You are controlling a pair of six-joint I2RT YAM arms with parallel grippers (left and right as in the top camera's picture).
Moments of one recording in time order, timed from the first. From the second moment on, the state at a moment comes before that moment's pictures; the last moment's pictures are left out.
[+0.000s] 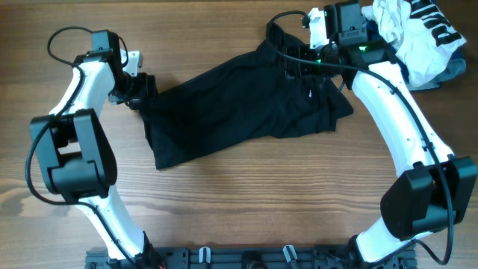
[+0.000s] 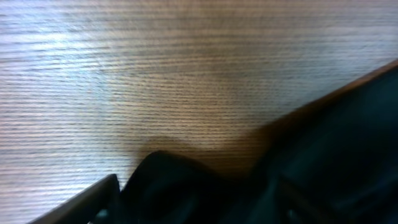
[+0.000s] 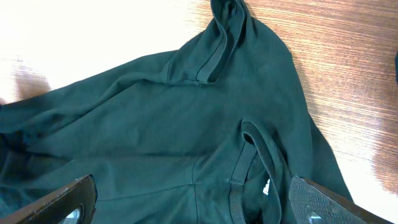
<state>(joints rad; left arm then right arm) 0.13 2.09 1.50 -0.78 0.16 0.08 0.22 1.79 1.57 -0.76 -0.17 0.07</state>
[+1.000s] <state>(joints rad) 0.13 1.94 1.56 -0.79 0.03 -0.06 0.22 1.89 1.59 -0.38 -0.17 0.06</state>
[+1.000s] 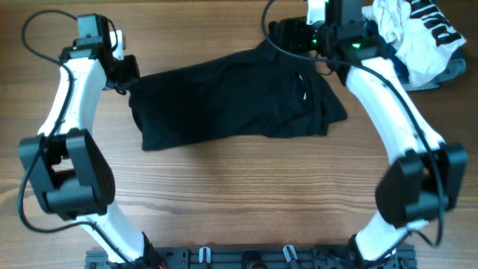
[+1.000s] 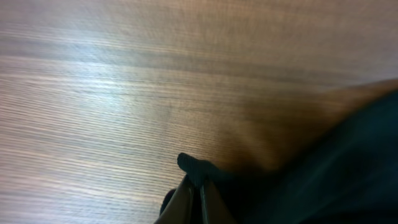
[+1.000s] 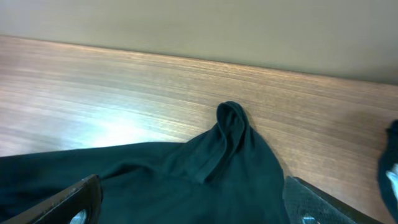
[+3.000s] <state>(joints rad) 0.10 1.93 1.57 -0.83 0.02 -0.09 0.23 2.41 1.80 -0.26 -0.16 0.36</state>
